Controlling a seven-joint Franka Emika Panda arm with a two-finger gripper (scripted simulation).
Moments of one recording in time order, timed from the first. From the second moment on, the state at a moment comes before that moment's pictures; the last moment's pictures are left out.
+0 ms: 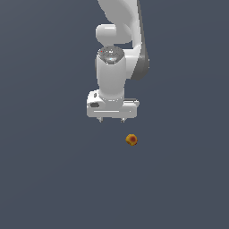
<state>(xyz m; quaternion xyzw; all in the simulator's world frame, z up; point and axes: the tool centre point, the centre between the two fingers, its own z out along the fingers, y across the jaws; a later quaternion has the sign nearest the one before) 0.000 -0.011 0.184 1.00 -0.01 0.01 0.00</state>
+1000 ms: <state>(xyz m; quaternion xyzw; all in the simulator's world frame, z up) -0.009 0.015 0.167 1.00 0.03 -0.01 0.00</state>
